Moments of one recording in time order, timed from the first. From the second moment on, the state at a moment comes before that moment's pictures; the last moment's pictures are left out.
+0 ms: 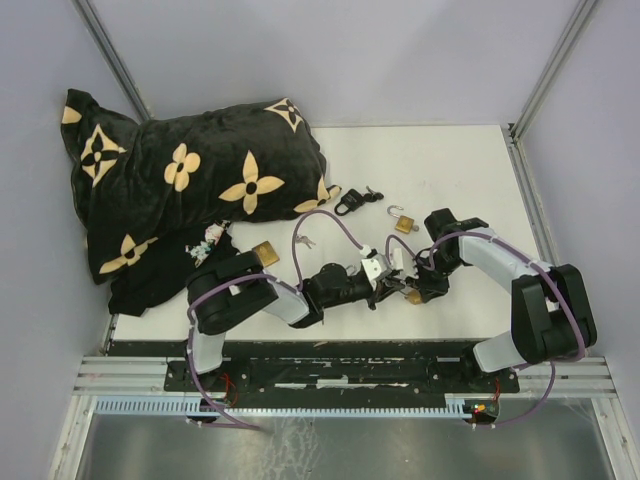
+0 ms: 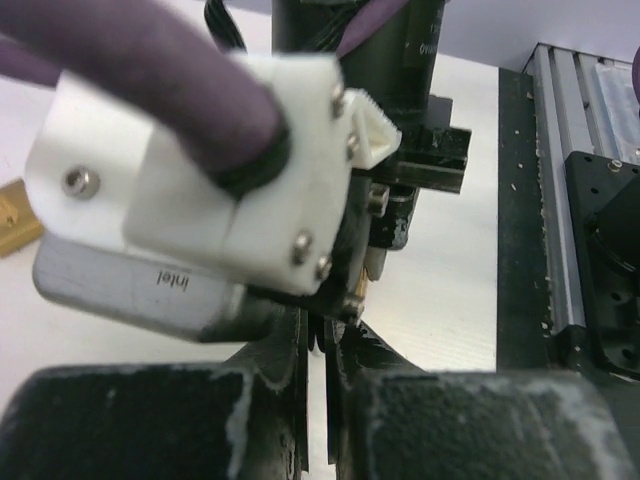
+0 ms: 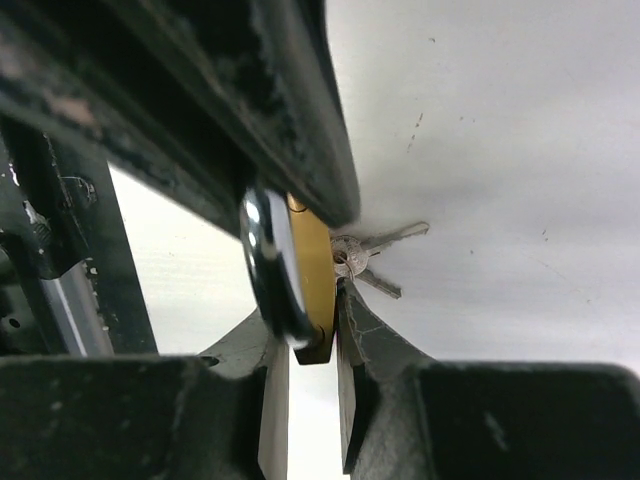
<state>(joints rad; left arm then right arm) -1.10 1.97 0.71 1.19 0.23 -0.07 0.28 1.47 0.84 -0.94 -0.45 -1.21</state>
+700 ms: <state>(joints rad) -1.08 1.61 0.43 0.90 0.26 -0.34 0.29 1.48 0.83 -0.84 -0.69 -1.27</state>
